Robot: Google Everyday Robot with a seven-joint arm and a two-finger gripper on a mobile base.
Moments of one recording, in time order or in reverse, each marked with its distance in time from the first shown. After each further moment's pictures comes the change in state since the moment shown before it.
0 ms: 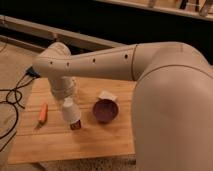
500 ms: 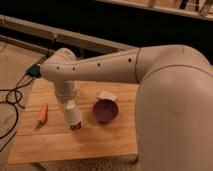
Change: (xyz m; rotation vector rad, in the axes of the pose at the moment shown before) arm 0.004 -0.007 0.022 -0.015 -0.009 -0.014
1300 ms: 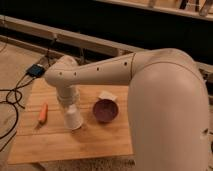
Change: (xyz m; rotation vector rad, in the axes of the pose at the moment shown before) arm 0.003 0.003 0.039 -0.027 0.040 -0.015
